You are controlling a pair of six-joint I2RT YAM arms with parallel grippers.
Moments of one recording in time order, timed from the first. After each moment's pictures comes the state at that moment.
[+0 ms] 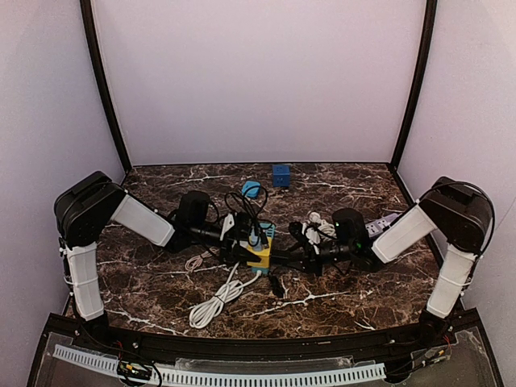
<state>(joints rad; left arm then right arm) -0.66 1.98 0.90 0.63 0.95 0.52 0.71 1.80 0.59 0.71 -0.66 -0.20</state>
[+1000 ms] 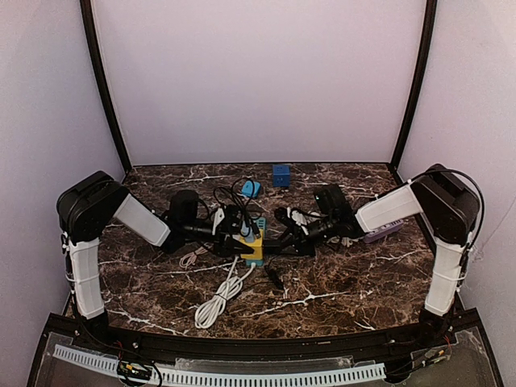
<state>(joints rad) -0.59 2.02 0.86 0.82 0.97 0.40 0.66 1.92 0.97 0.22 -0.85 -0.43</state>
